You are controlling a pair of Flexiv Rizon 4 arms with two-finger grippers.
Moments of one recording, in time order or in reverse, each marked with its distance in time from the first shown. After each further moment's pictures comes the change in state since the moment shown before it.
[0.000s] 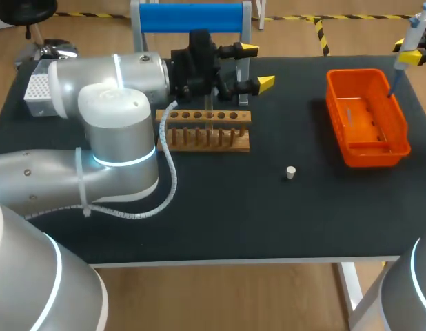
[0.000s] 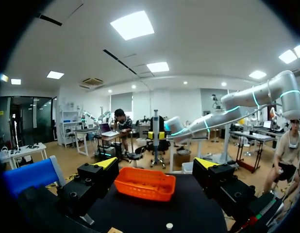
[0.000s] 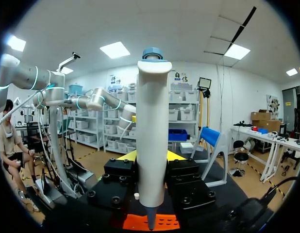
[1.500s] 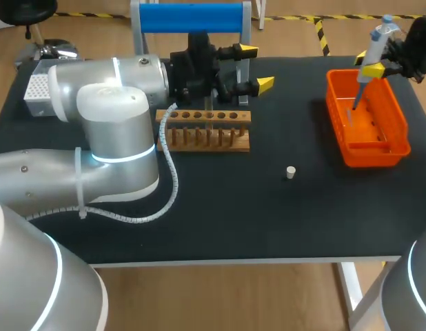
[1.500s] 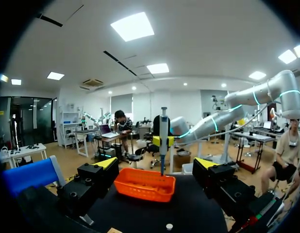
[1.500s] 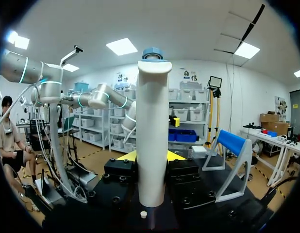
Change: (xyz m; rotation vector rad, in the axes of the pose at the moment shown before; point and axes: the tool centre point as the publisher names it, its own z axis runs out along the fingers) left arm 0.000 0.002 -0.001 0.013 -0.001 0.001; right arm 0.031 0.002 0.109 0.010 0.071 -0.018
